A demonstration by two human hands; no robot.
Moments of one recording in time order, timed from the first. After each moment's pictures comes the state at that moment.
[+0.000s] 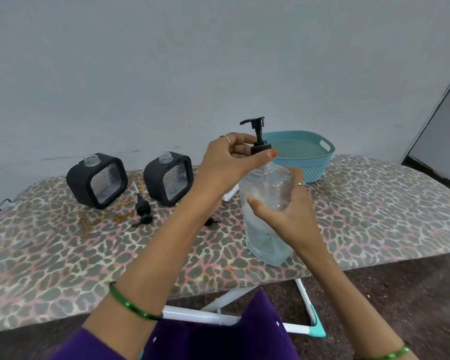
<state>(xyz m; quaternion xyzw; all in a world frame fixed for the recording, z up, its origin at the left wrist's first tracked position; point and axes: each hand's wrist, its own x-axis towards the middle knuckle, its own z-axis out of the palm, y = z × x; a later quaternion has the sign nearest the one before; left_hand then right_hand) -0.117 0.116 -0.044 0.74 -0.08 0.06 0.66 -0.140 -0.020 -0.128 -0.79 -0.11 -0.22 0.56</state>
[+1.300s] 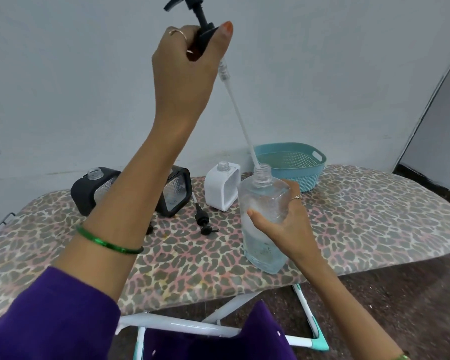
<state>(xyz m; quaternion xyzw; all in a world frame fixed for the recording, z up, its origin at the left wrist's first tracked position) -0.097 0.140 0.063 0.73 -0.15 0.38 0.55 -0.152 -0.025 -0.128 -0.80 -0.09 -0.21 0.56</state>
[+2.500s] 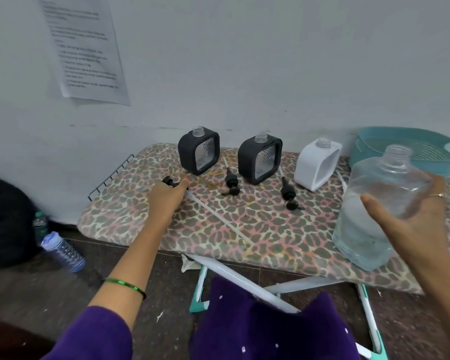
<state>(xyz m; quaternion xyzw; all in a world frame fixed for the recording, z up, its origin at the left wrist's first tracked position) -0.156 0.362 -0.162 0.78 0.36 0.16 0.48 -0.157 -0.022 -0.133 -0.79 -0.12 -0.22 0.56</state>
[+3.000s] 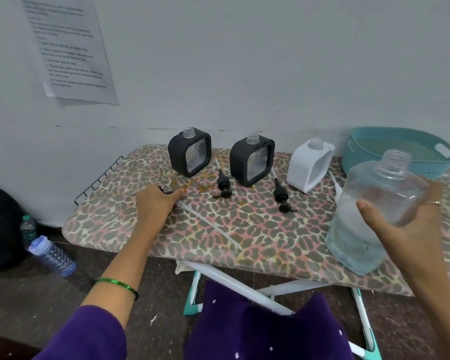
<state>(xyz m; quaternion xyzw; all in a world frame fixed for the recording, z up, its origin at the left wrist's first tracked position) -0.154 0.375 -0.177 0.86 0.35 0.17 0.32 -0.165 -0.018 -0.132 -0.77 -0.13 -0.22 0.59</state>
